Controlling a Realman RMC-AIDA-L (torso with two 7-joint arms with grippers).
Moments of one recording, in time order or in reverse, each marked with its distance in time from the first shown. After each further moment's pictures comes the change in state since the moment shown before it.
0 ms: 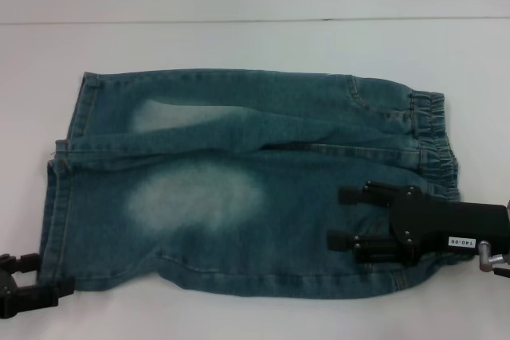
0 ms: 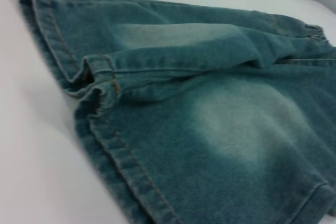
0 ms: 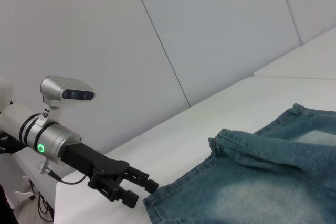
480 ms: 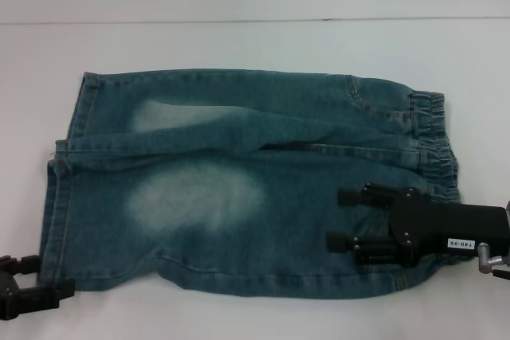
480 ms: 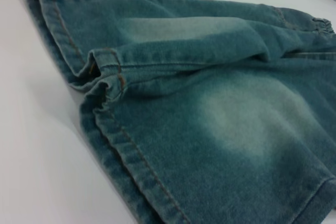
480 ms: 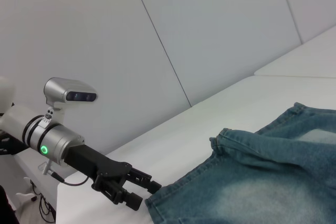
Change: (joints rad) left arm 0.000 0.000 0.014 -0.003 0.009 -0.017 -0.004; right arm 0.000 0.000 0.000 0.008 0.000 0.000 0.000
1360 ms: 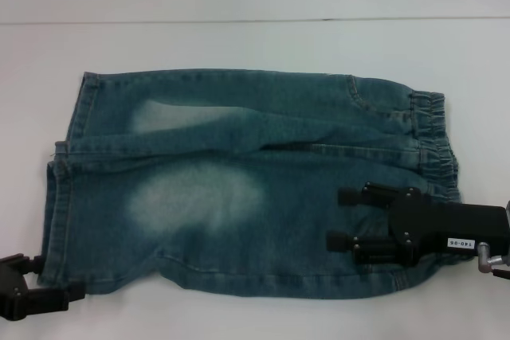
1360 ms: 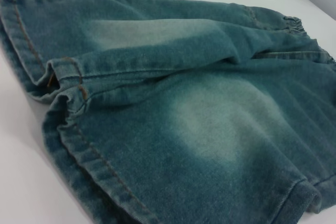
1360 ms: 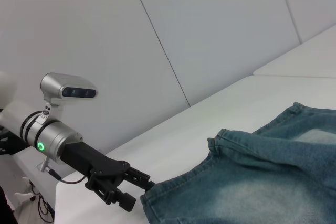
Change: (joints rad) left arm -0.019 -0.002 0.007 0.014 0.009 0.059 -0.004; right arm 0.000 0.000 0.000 0.000 0.000 0.003 0.000
